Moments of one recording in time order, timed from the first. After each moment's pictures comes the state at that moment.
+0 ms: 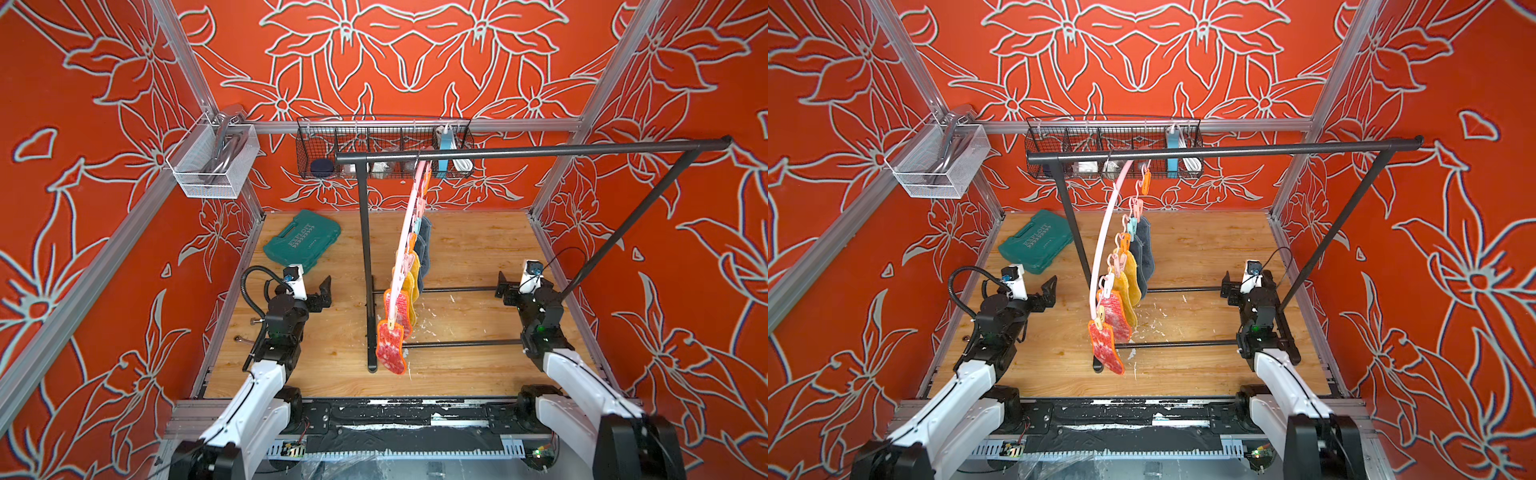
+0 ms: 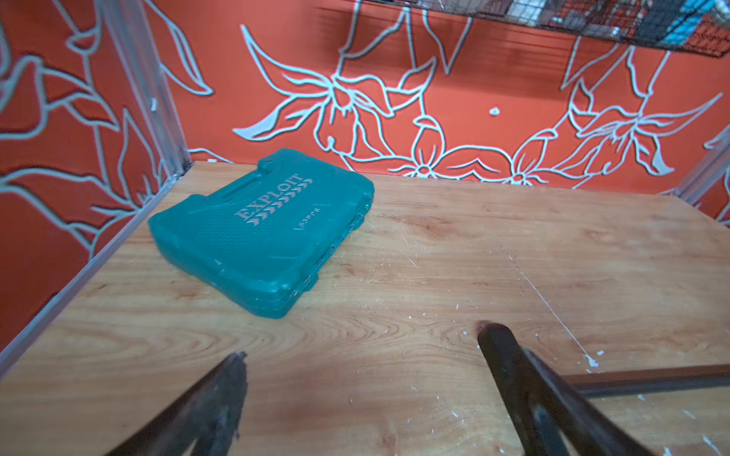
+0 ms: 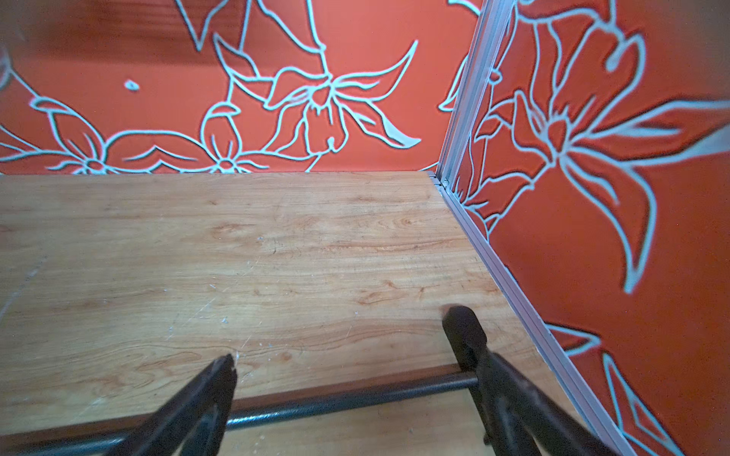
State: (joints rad) left arm -0.06 0.74 0.26 0.29 -0.02 -0.15; right arm 0.03 0.82 0.27 0.35 0.12 -0.02
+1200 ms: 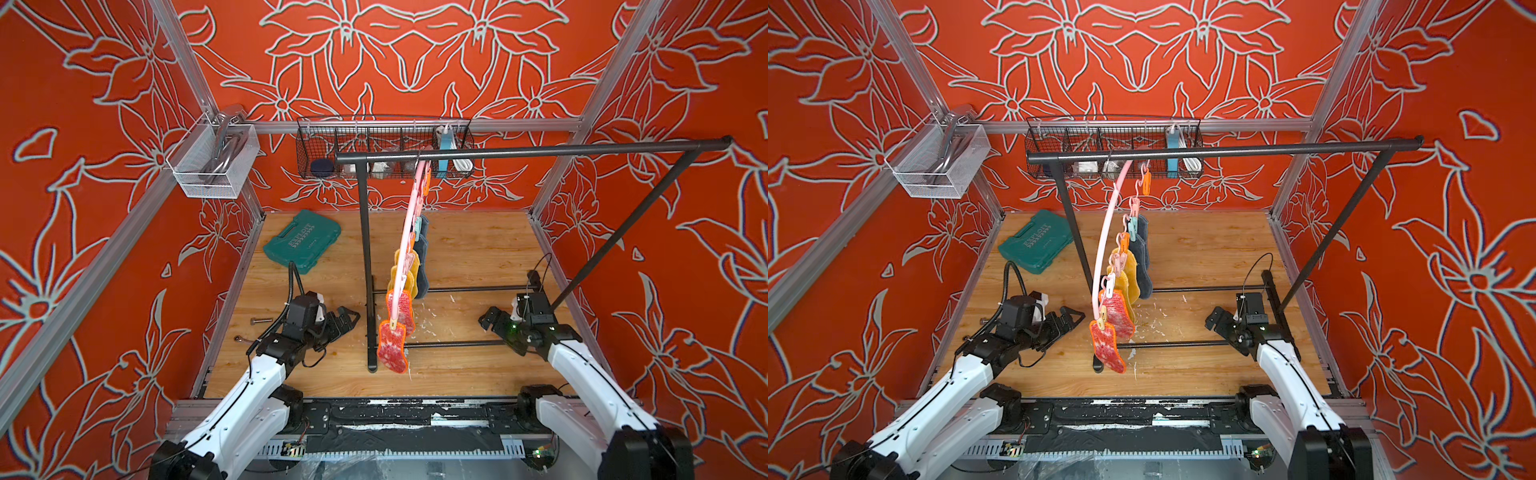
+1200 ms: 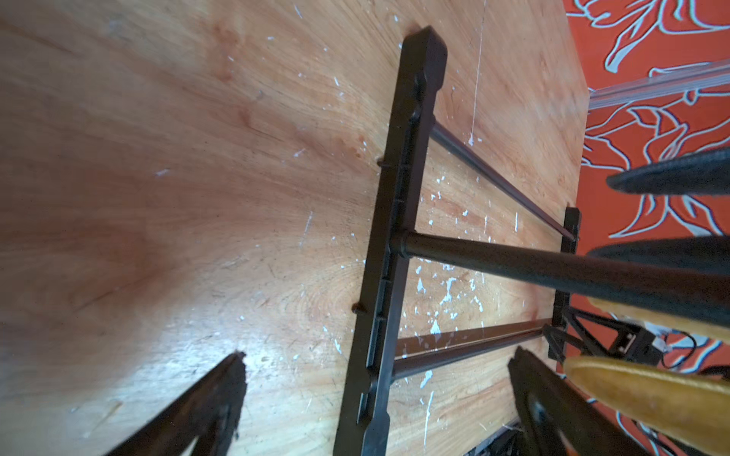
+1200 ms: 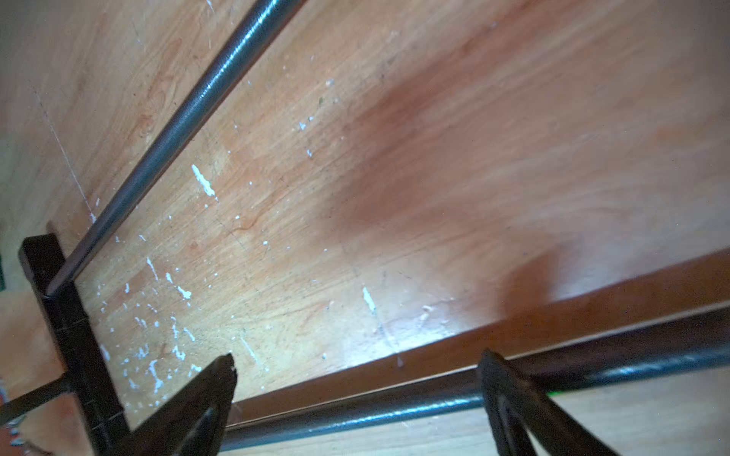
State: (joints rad) left arm -0.25 0.81 0.43 -0.42 0.31 -0.86; right arm 0.09 0.98 0.48 -0.60 -0.23 0.68
